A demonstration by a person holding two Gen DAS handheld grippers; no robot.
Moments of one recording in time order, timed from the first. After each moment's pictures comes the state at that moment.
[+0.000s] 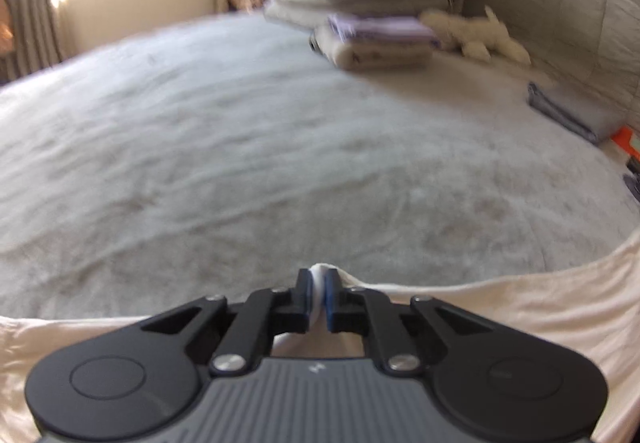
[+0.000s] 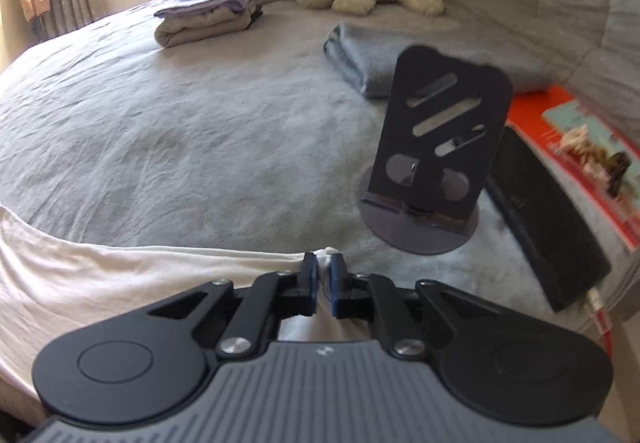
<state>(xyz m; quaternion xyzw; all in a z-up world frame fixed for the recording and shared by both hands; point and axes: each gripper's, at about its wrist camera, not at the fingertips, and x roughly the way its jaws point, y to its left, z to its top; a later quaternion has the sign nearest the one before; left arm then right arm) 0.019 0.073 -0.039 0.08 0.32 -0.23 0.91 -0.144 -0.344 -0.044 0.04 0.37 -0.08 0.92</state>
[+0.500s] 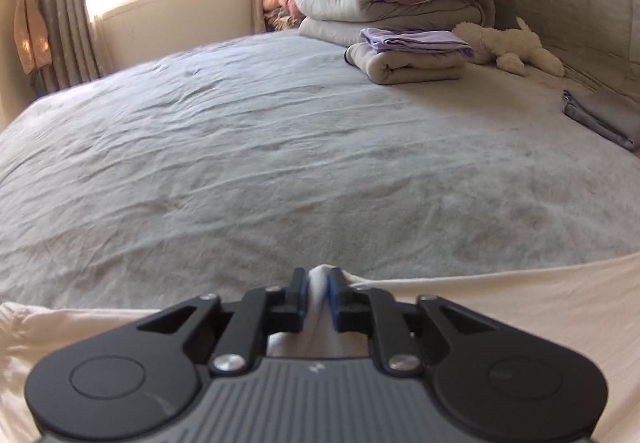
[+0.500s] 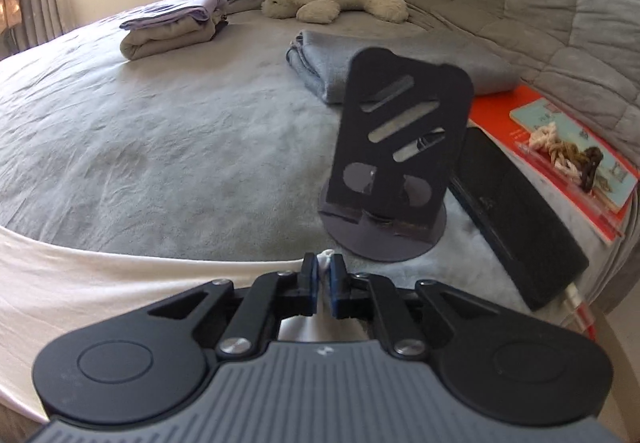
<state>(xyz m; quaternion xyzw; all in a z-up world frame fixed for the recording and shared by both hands) 0.024 0.063 -0.049 0.09 0.33 -0.18 0.92 -0.138 -0.353 -0.045 0.04 0.37 -0.12 0.92</state>
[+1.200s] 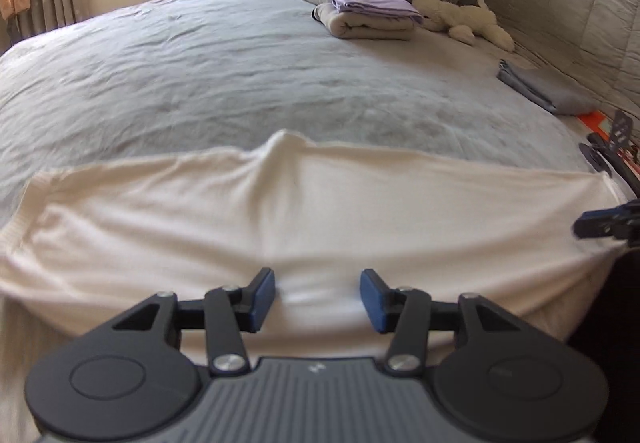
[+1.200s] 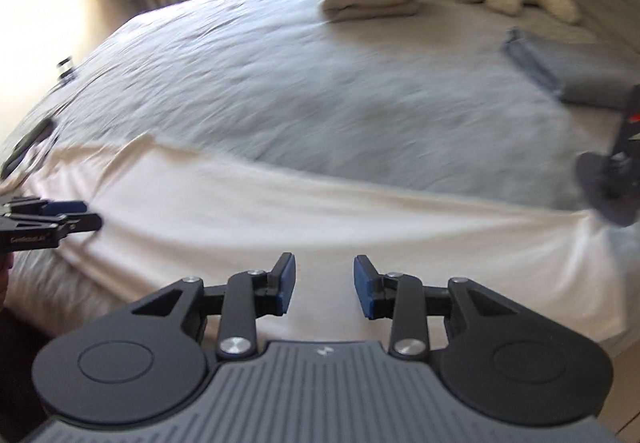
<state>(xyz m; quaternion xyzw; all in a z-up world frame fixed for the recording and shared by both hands) -0.091 0.112 -0.036 0.07 0.40 -0.23 0.88 -0.163 -0.207 -0.027 0.06 0.42 0.09 0.90</state>
